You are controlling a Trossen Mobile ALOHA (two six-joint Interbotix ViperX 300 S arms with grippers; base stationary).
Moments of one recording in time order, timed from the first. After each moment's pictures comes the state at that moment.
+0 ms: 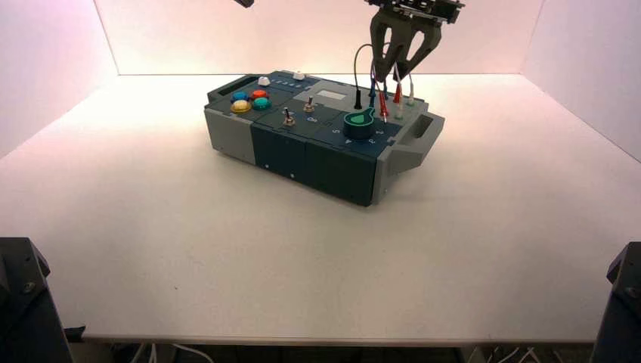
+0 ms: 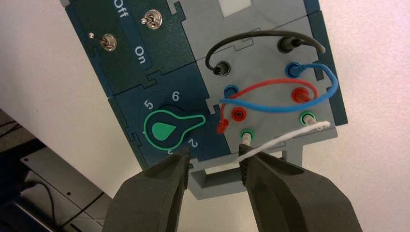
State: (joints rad) left arm -0.33 -0.10 0.42 -0.42 0.87 0.56; right arm 0.39 0.18 0.30 0.26 1.05 -0.36
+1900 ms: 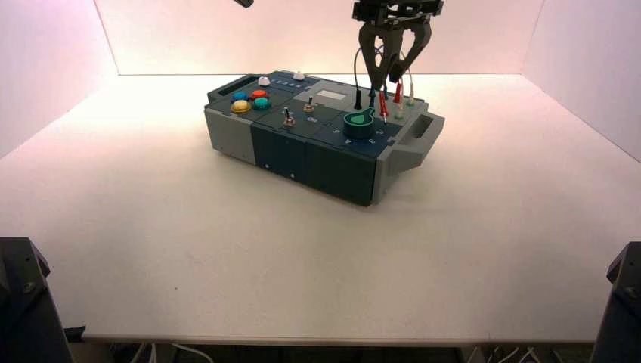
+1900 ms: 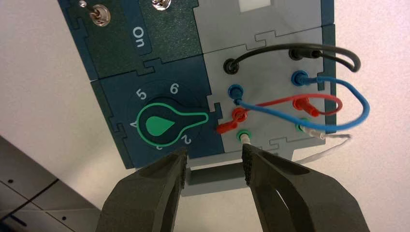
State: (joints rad) left arm -0.33 -0.10 0.42 -0.41 0.87 0.56; right arm 0.50 0.18 0.29 0.05 1.04 -0.31
